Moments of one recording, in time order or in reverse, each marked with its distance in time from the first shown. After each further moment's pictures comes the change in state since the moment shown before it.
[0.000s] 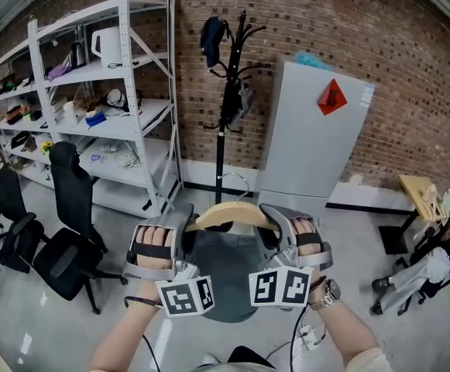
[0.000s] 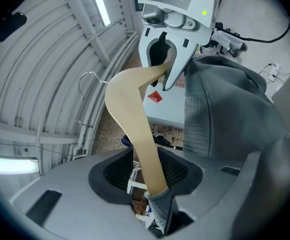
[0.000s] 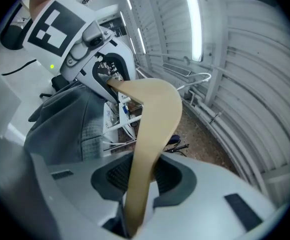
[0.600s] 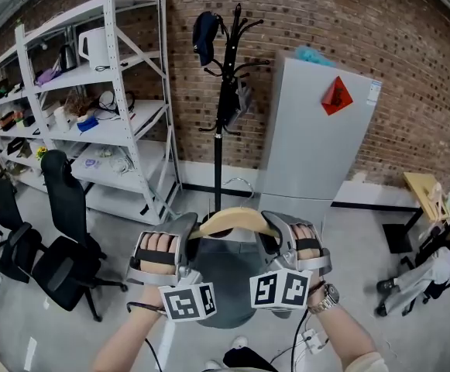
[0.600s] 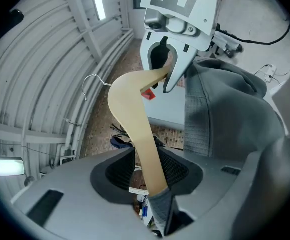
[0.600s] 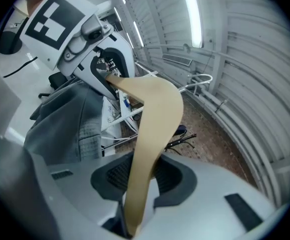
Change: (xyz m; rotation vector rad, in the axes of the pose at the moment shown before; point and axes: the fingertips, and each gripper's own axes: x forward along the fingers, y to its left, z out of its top) left arm 0.076 -0.032 0.001 0.006 -0.005 -0.084; right arm 0.071 0.008 -0.055 0.047 0.056 0.046
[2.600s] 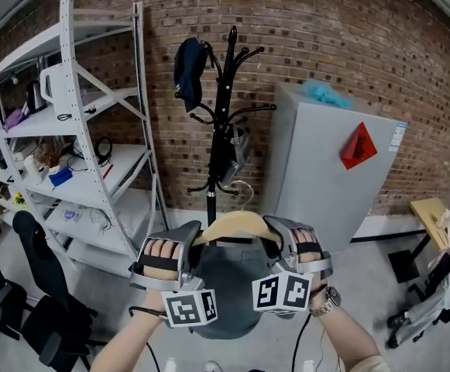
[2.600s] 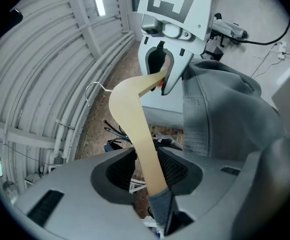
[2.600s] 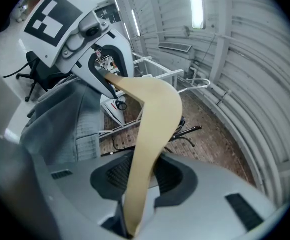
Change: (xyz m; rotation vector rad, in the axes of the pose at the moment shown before) left arm 0.313 0.048 -0.047 0.021 -0.103 0.053; right arm 0.294 -0.107 -0.064 -0.023 0.037 -0.088
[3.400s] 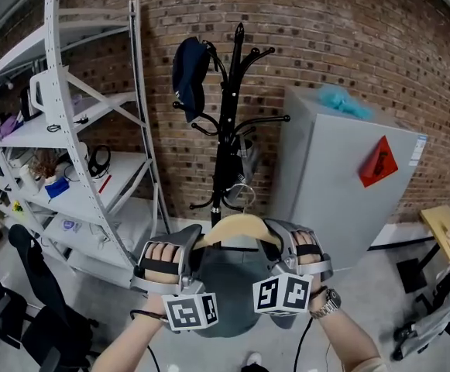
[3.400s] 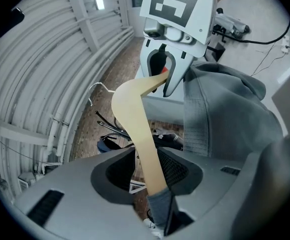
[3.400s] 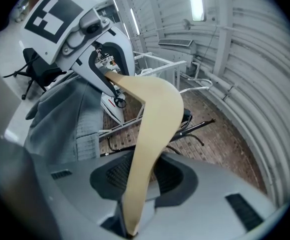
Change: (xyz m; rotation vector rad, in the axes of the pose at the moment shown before) left arm 0.096 -0.006 -0.034 0.003 0.019 -0.013; right arm 0.106 -0.003 -0.022 0.010 -0.008 0.027
